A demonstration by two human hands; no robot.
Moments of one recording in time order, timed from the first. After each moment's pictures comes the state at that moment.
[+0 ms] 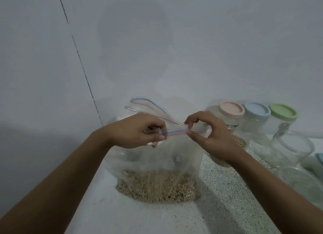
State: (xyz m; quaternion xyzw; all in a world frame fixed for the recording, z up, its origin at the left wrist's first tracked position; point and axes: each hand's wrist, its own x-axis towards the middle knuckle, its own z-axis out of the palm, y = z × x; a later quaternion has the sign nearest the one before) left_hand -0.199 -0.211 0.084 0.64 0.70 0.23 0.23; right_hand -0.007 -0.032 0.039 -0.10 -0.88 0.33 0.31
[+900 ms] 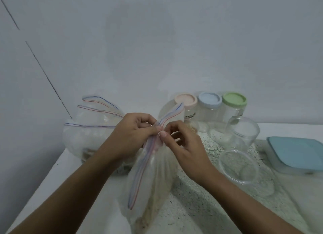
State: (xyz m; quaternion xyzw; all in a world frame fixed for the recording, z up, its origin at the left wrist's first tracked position) left_hand -0.018 -0.135 0.086 0.39 0.69 0.54 0.26; right_hand 0.109 -0.022 0.026 -0.14 -0.77 0.52 0.33
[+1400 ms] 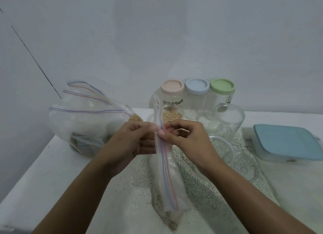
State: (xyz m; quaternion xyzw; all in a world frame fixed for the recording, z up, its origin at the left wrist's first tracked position) left_hand 0.048 -0.119 0.053 0.29 0.60 0.61 0.43; right_hand 0.170 0.014 0.022 -0.21 -0.69 0.64 0.26
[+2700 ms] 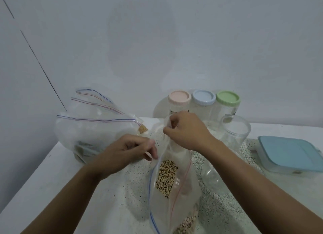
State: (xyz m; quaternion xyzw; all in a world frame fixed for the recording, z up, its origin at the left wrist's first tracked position) left_hand -0.015 -0.152 0.031 0.53 0.63 0.46 0.32; right_hand 0.104 0.023 0.060 -0.24 -0.93 0.25 0.15
